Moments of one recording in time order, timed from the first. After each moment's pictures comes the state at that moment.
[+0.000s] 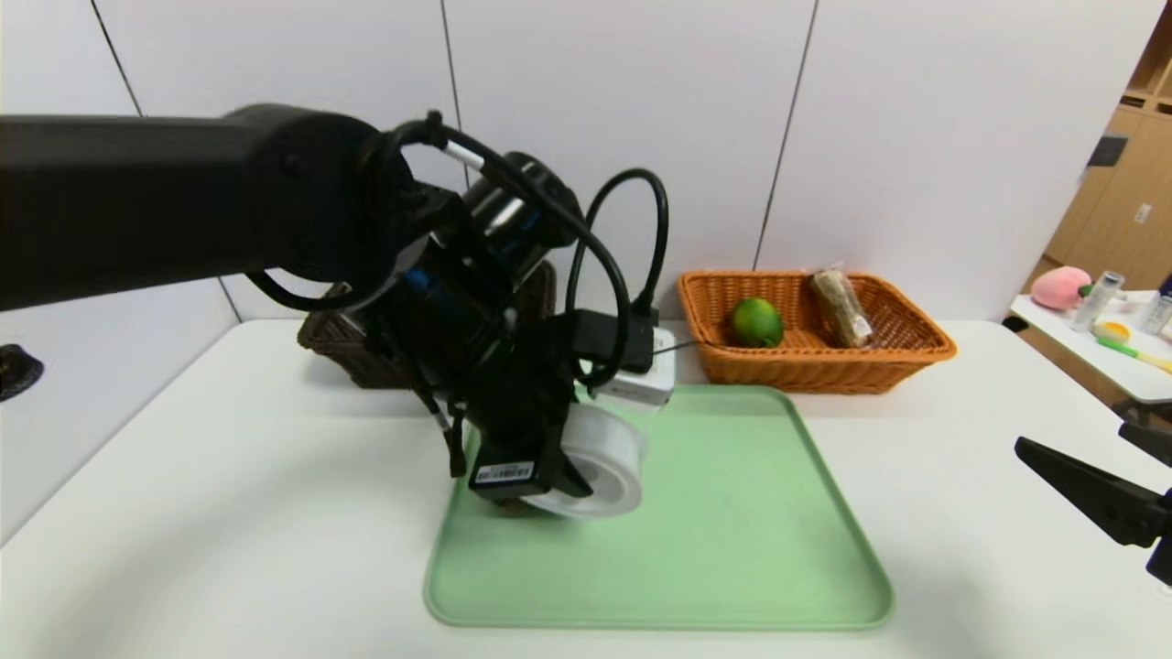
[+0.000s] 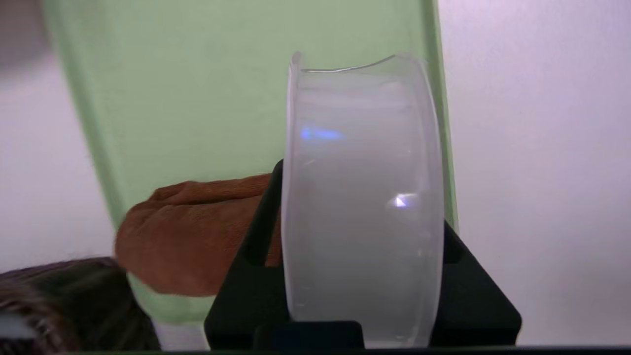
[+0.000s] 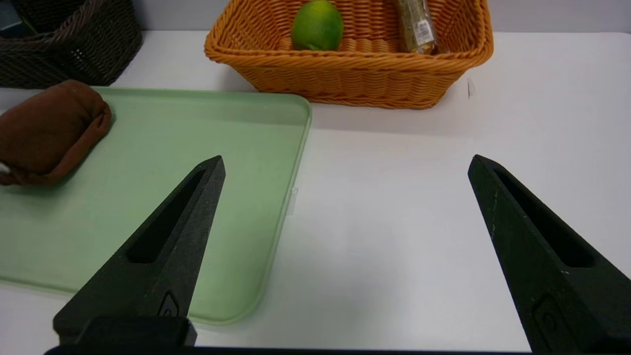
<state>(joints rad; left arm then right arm) -0.72 1.93 -1.81 0.89 -0.30 0.97 0.08 0.92 -0.33 -0.41 0.10 0.06</state>
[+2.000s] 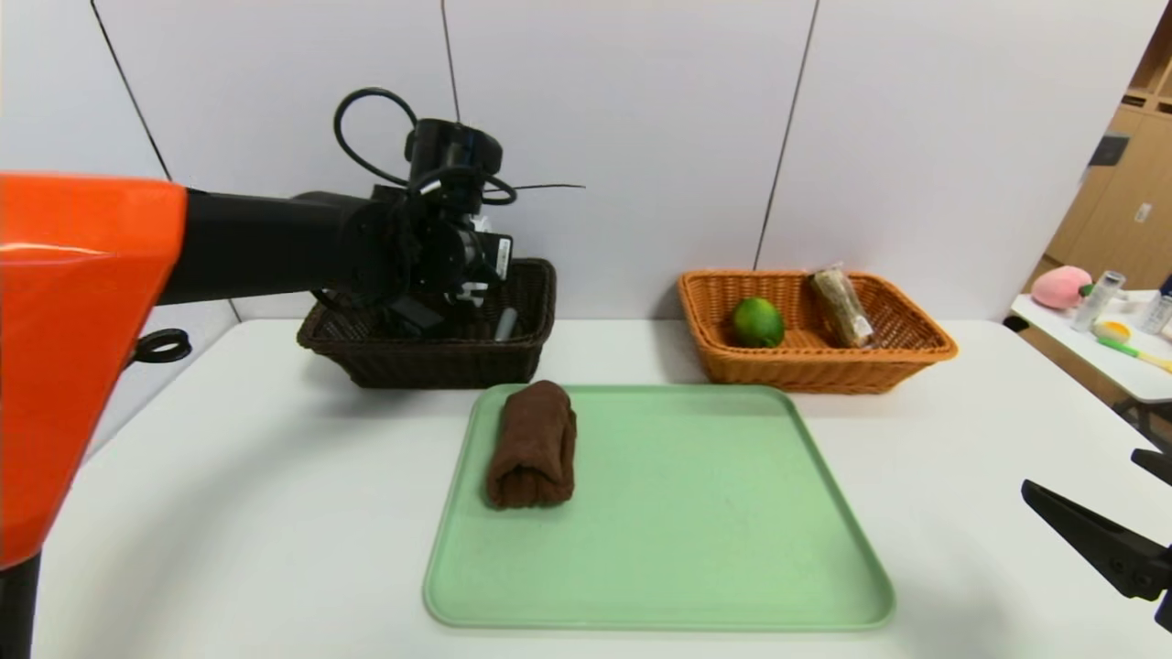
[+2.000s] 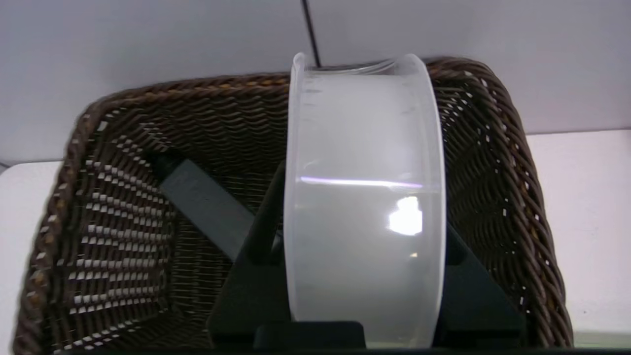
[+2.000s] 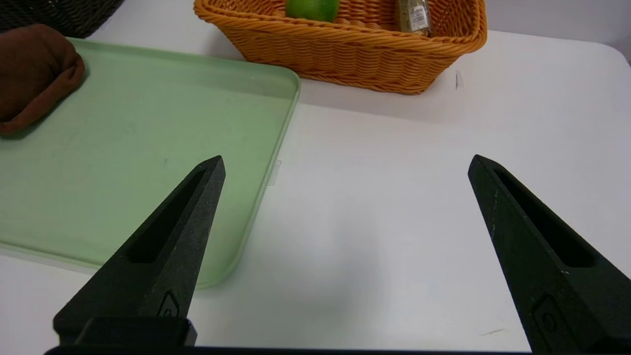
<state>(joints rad) -0.46 2.11 -1.79 0.07 0.49 -0.08 0.07 0.86 -0.26 -0.40 0.10 -0.06</state>
